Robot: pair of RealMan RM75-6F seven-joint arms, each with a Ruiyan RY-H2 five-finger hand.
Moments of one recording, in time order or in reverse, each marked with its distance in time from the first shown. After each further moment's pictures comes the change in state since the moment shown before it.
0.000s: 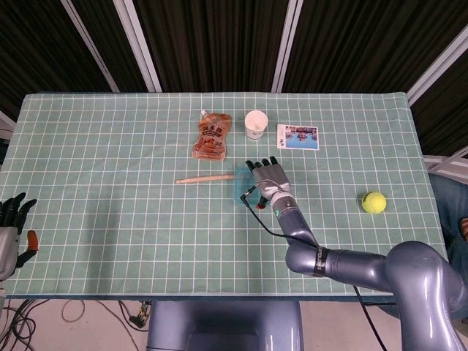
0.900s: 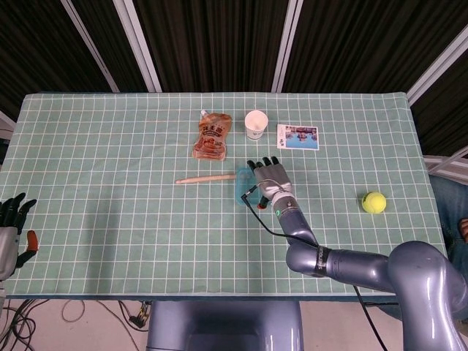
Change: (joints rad) left arm 0.000 0.000 -0.001 -0.001 -0.004 -0.001 0.002; right arm -0.002 0.009 0.010 -0.015 0.024 0.008 -0.026
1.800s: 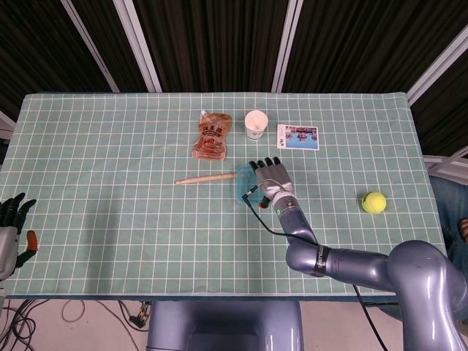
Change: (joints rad) left arm -0.001 0.002 -0.001 -0.004 -0.008 -0.005 0.005; right arm 0.010 0.008 0.000 -0.004 0.038 -0.001 -0.031
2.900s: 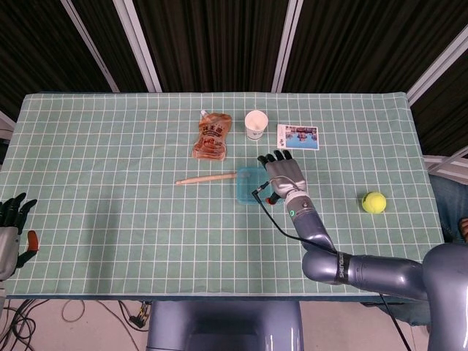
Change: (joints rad) left arm 0.000 0.001 0.003 -0.003 0.008 0.001 -0.001; right arm -0.080 0.142 0.021 -0.209 -0.129 0.118 0.090
